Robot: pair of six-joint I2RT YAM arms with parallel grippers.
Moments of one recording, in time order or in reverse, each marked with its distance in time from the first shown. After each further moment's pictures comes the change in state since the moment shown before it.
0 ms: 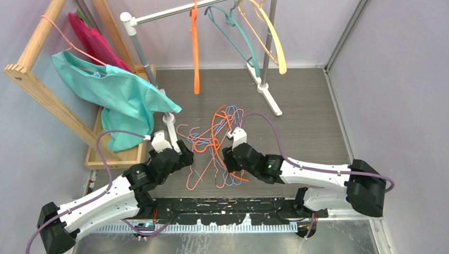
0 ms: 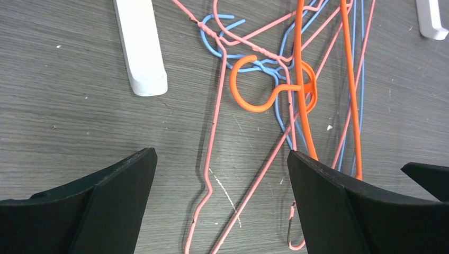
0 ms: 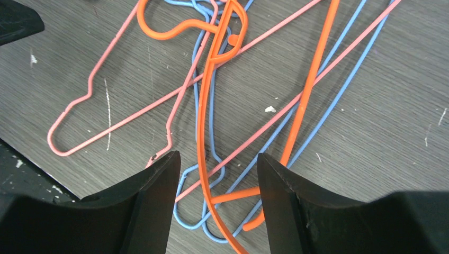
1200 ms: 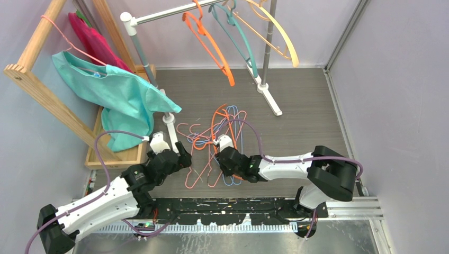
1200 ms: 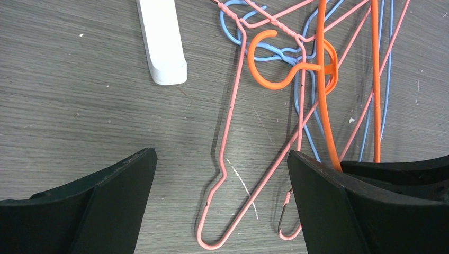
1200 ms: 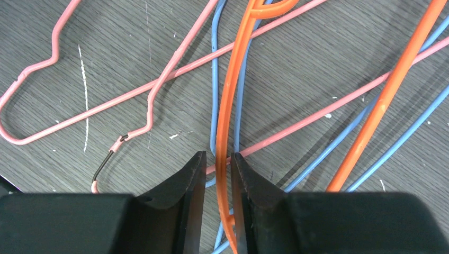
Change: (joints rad) left arm 0.000 -0.011 0.015 -0.086 0.000 -0.006; right arm 0.014 0.322 0.037 0.138 -0.077 -0.020
